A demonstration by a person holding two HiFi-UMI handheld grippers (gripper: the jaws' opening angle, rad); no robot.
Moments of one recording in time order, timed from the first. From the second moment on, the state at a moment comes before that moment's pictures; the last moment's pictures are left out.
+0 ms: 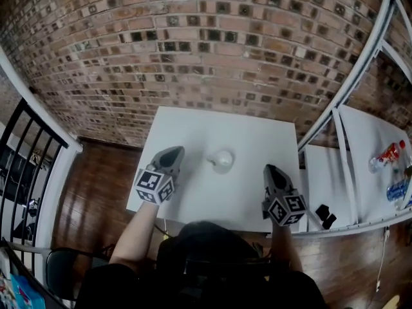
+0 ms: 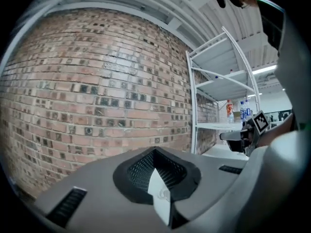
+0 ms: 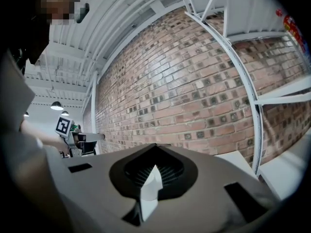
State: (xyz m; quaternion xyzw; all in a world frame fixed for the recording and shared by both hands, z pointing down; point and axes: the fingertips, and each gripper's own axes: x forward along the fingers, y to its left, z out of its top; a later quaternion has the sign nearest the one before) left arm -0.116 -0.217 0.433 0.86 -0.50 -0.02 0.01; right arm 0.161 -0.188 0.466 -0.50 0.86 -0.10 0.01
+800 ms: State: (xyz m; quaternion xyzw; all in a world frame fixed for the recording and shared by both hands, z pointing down) left arm -0.171 -0.182 0.450 0.82 -0.57 -0.07 0.04; right arm 0.147 -0.185 0.483 -0.50 0.86 -0.10 -0.01
